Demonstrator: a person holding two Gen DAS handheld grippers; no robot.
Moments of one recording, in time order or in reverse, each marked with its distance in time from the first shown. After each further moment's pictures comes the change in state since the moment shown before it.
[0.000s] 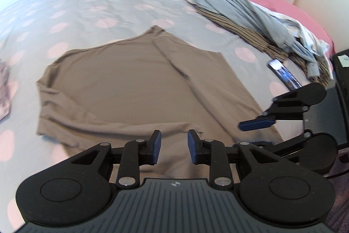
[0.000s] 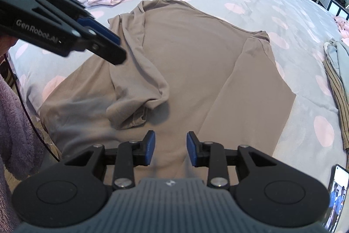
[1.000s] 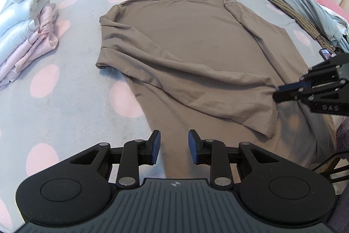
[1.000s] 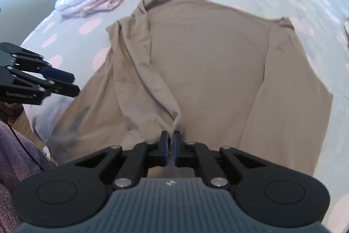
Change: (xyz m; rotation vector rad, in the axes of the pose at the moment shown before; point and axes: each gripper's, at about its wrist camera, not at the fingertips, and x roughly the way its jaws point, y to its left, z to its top) left arm 0.003 0.080 -0.059 -0.145 0.110 0.146; right arm 0.046 0.001 0.043 0.114 0.024 0.099
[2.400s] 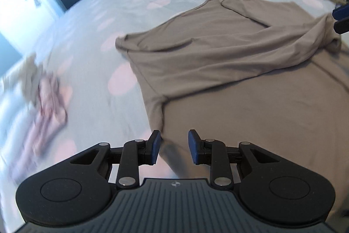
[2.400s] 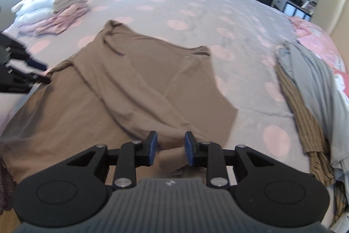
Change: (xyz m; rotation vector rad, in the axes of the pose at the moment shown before) left arm 0.046 -0.024 0.038 0.371 -0.101 0.245; right arm -0.044 -0.044 -0.013 -0.038 -0.118 -0.292
